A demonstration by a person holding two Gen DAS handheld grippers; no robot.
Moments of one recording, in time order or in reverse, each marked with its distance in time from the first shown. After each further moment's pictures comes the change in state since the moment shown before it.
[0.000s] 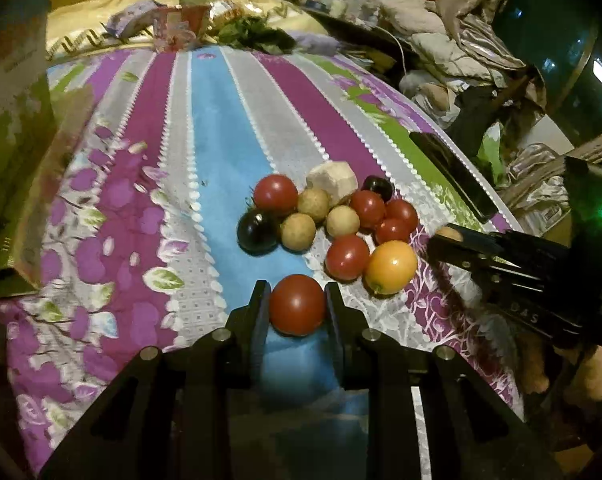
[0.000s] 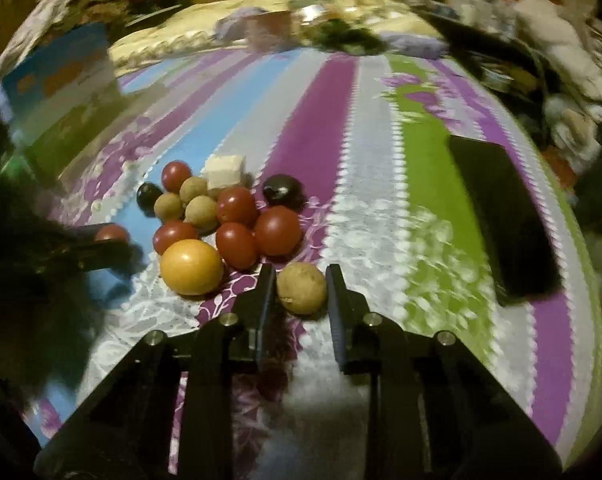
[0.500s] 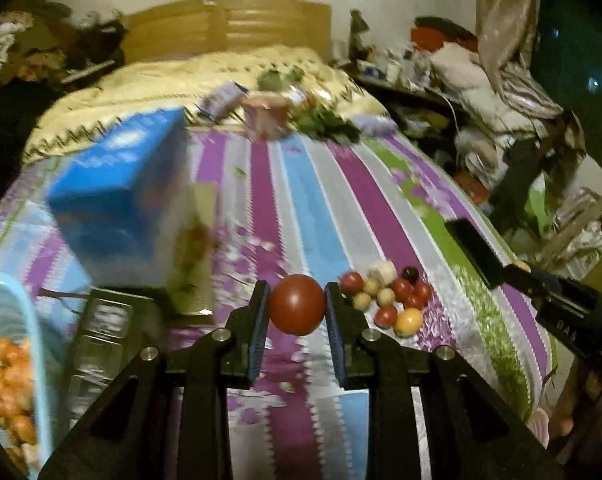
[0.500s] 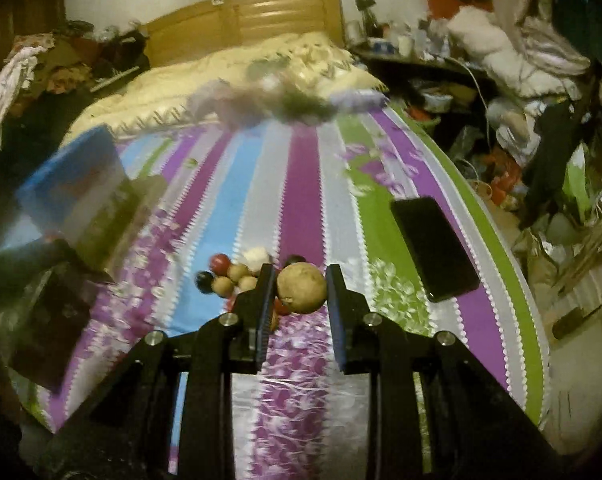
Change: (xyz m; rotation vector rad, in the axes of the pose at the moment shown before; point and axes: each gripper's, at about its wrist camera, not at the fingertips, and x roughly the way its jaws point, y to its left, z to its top) left arm -0.154 0.005 0.035 -0.043 -0.198 0.264; right arm -0.111 0.043 0.036 0.142 -0.155 -0.097
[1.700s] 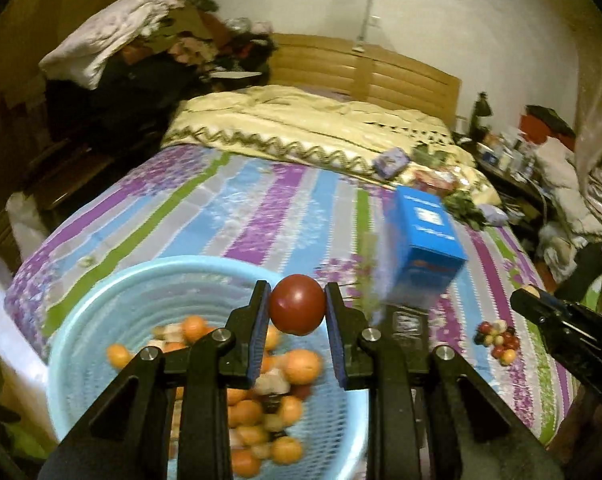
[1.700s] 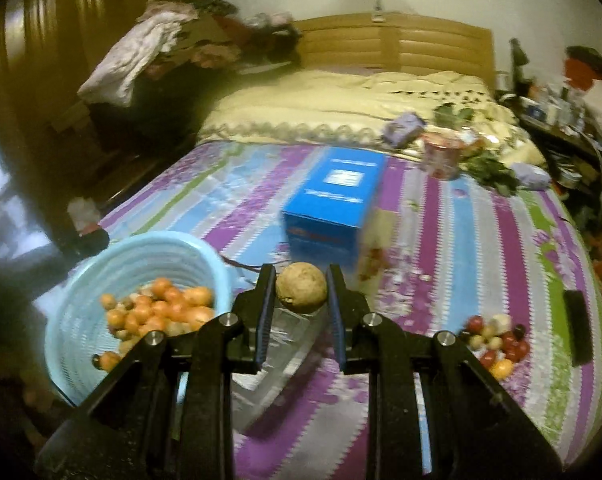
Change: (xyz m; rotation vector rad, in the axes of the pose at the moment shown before) left arm -0.175 0.237 -0.030 -0.299 -0.141 0.289; right arm -0.047 0.263 0.022 -0.255 -0.031 0.369
